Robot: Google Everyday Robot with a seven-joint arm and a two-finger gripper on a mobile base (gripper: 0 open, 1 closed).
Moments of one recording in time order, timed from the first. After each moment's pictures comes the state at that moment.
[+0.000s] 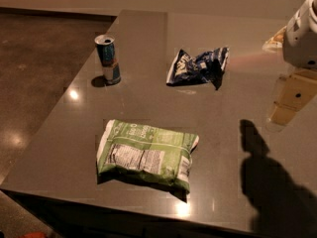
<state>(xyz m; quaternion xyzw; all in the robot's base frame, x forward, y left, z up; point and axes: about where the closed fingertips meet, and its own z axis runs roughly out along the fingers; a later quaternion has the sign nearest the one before) 0.438 -0.217 0.977 -0.60 0.78 -0.03 0.16</state>
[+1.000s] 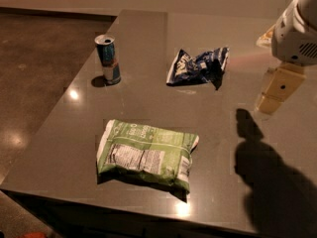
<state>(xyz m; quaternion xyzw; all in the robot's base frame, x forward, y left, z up) 0.472 -0.217 0.967 -0.59 0.79 -0.04 0.17</state>
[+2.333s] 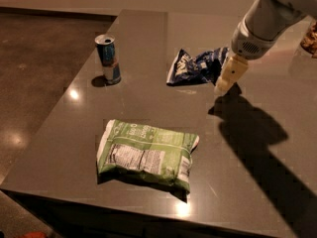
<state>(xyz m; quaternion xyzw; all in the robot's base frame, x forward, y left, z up) 0.605 -0.207 0.904 -0.52 0.83 -0.03 0.20</state>
